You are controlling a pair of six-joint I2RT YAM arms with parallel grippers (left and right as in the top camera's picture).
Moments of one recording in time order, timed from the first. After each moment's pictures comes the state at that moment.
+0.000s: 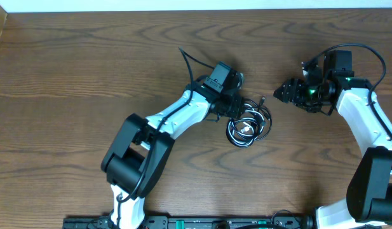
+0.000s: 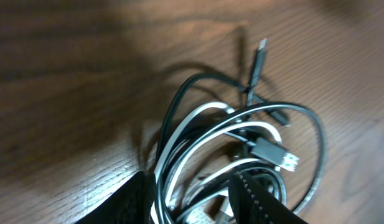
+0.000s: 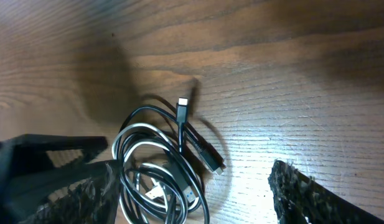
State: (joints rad) left arm -0.62 2.01 1.32 -0.39 0.36 -0.37; right arm -0.06 1.69 1.14 -0.67 -0.48 0.25
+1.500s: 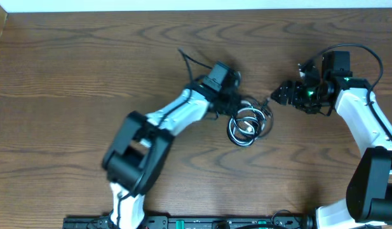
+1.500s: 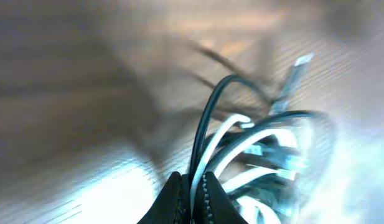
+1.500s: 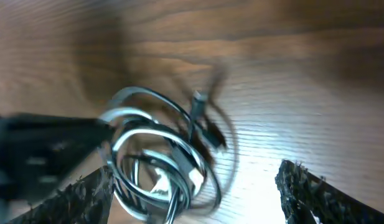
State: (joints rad) left arm -0.57 1.99 1.32 -0.36 0.37 -0.39; right arm -0.04 1.69 1.14 -0.68 -0.50 0.18
